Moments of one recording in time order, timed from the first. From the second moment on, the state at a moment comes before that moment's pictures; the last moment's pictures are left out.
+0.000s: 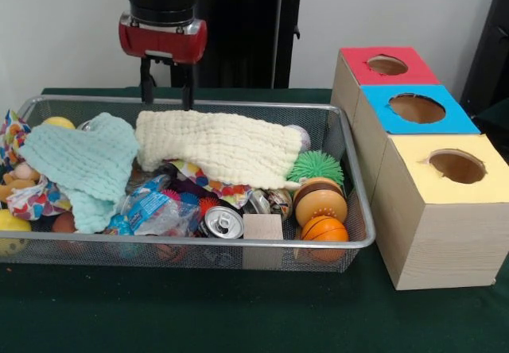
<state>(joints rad) -0.52 -0.75 0.05 1.85 -0.12 0.39 1.58</state>
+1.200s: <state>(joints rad) -0.50 -0.74 0.09 1.74 -0.13 0.39 1.58</state>
